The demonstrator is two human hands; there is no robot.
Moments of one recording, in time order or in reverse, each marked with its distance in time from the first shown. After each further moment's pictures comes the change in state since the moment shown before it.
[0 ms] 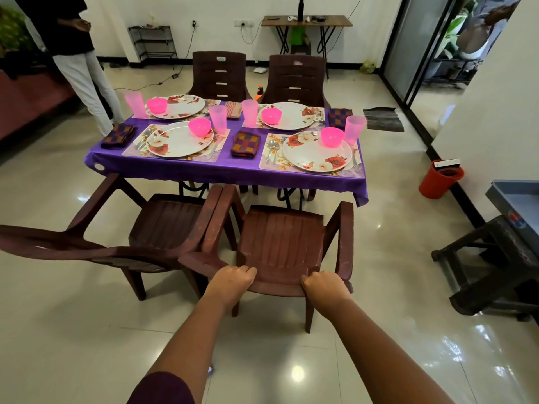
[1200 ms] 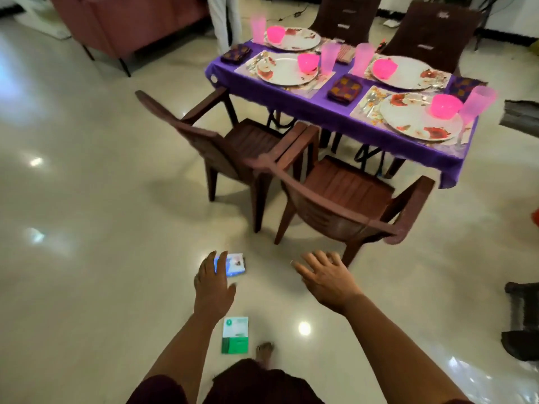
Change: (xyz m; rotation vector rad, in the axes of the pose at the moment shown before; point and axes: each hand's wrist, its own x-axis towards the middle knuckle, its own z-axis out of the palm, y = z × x) left_hand -0.248 0.139 0.072 -0.502 0.066 -1.065; right_hand -0.096 -0.066 0.071 -0.053 0.346 -0.611
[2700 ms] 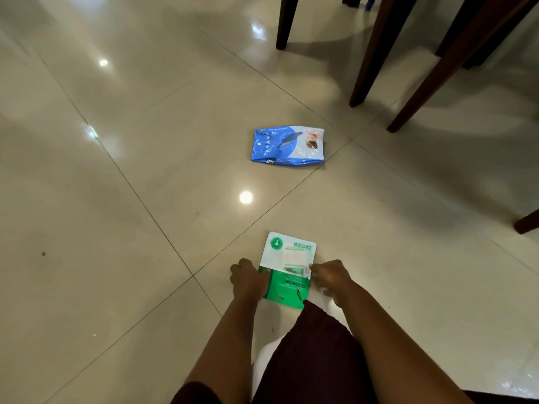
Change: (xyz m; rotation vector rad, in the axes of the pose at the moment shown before) left_hand -0.015 -0.367 0.632 -0.429 -0.200 -0.930; right_hand 0.103 -0.279 0.760 1.319 -0.633 1.112
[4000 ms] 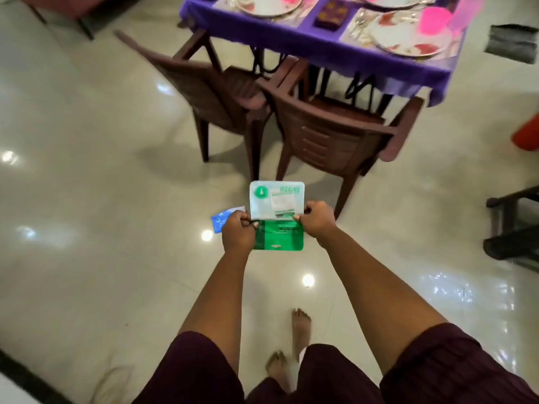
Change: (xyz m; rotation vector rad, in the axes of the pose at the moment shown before) left_hand -0.537 0.313 -0.405 -0.226 -0.032 0.577; right_hand -0.668 -0.231 -0.324 -0.006 0.409 -0.450
